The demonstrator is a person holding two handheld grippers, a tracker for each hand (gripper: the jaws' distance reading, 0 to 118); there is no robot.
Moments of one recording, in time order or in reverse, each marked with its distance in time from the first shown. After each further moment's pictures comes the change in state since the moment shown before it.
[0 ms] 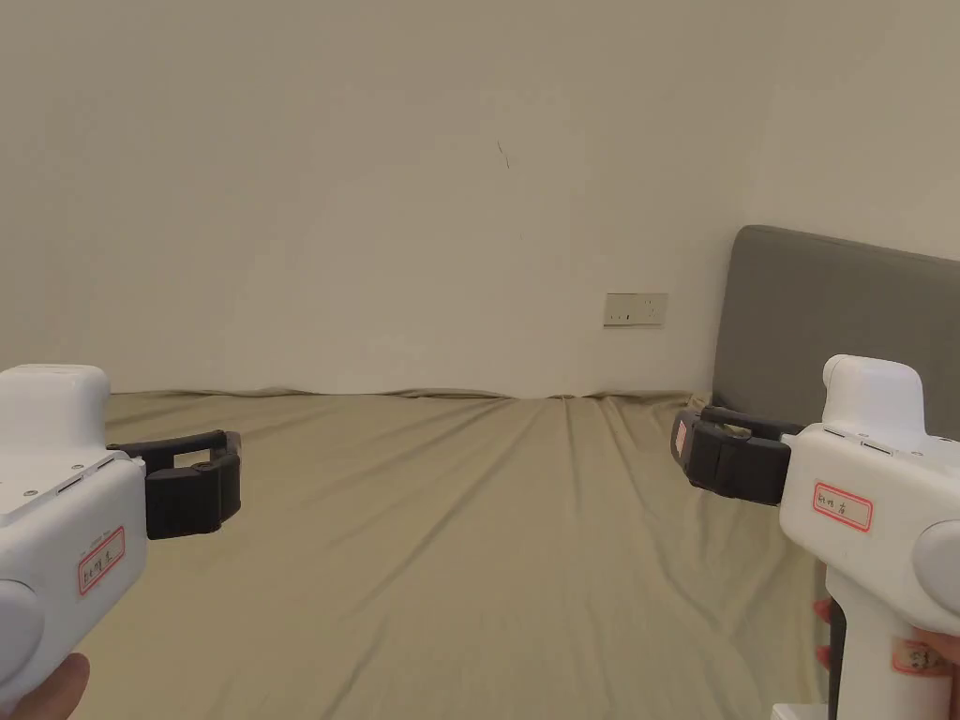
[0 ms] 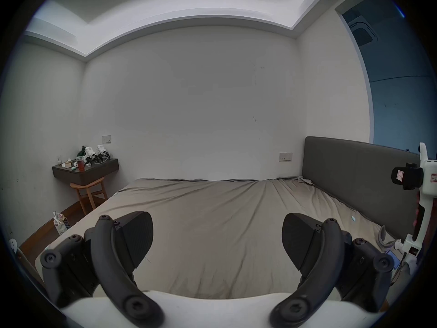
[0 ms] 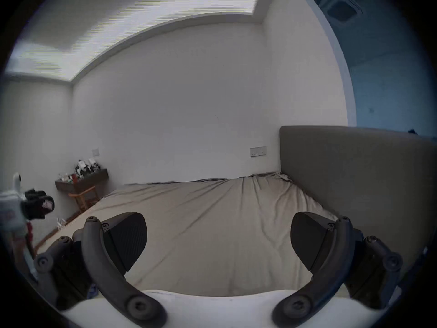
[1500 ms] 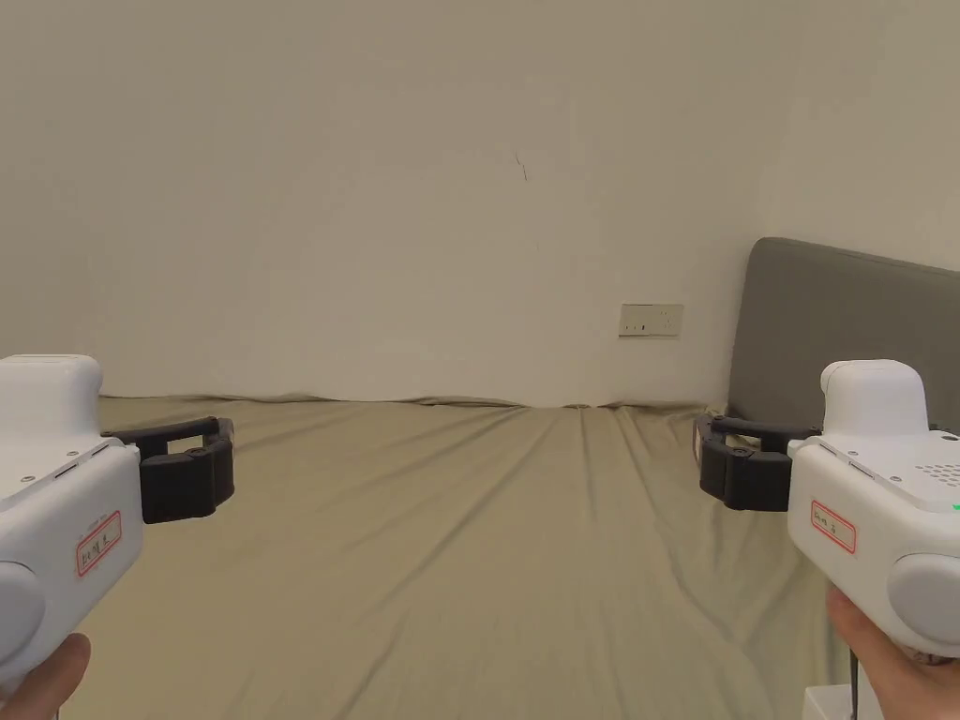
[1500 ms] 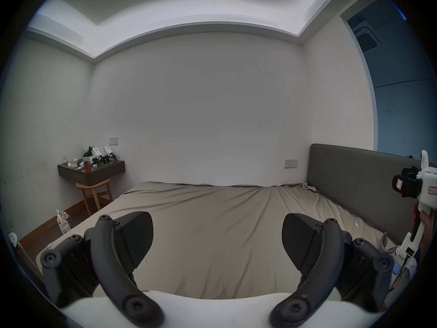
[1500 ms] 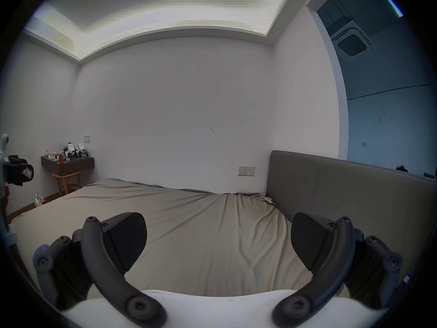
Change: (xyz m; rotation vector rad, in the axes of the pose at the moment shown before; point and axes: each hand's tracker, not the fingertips) left arm -0.012 0.005 0.018 0.034 0.040 0.024; right arm -0.004 -0.003 0.003 0.115 -0.067 0.200
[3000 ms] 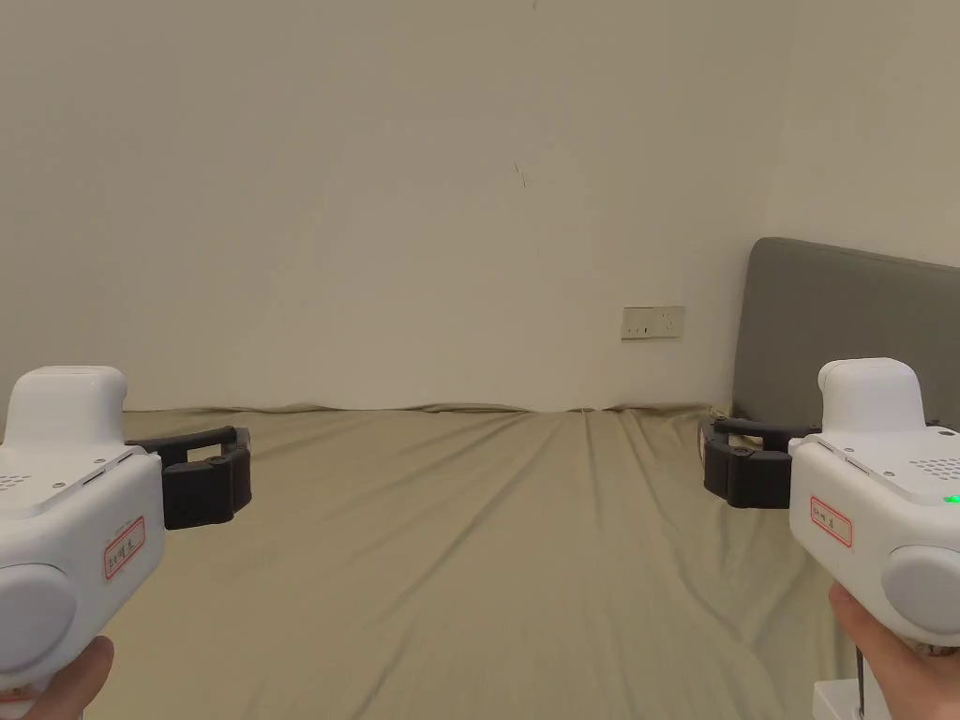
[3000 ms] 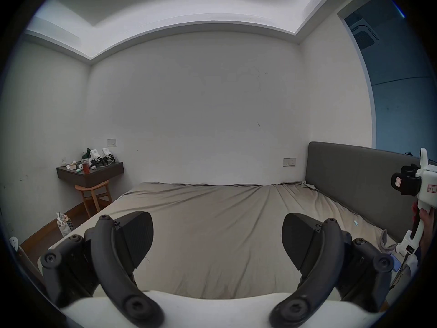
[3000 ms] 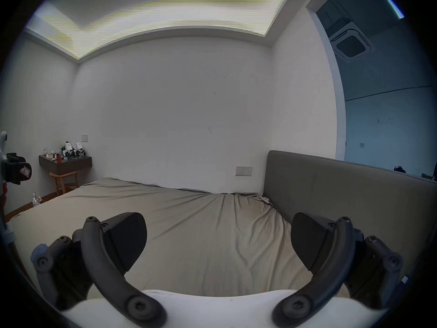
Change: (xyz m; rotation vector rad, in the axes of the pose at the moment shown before) left arm 0.004 0.002 -0.005 -0.005 -0.013 -0.023; right arm 0.004 0.000 -0.001 -0.005 -0.017 0.006
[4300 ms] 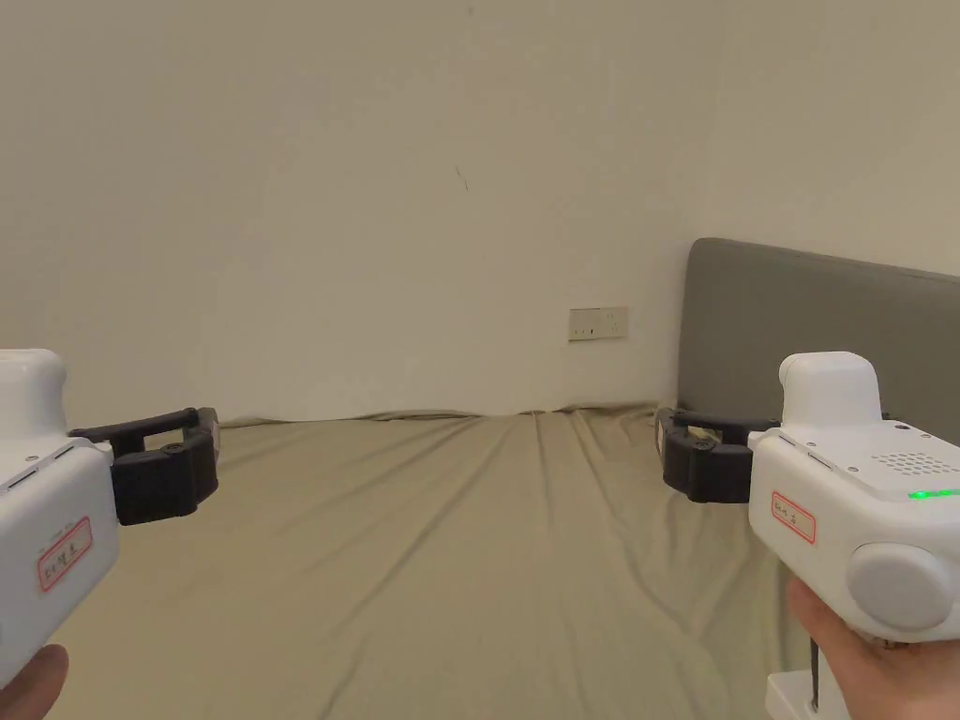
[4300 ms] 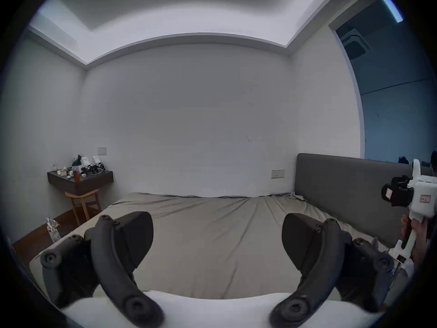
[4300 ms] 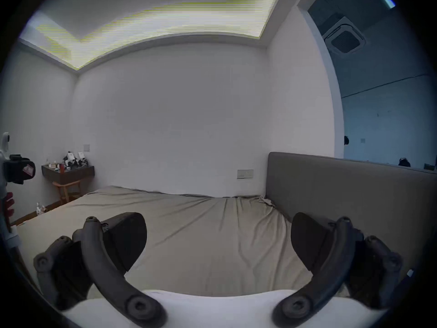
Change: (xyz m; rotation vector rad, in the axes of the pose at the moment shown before) left arm 0.019 0.014 0.016 0.078 -0.072 0.019; right arm 0.012 0.005 0.018 0.023 -0.012 -0.039
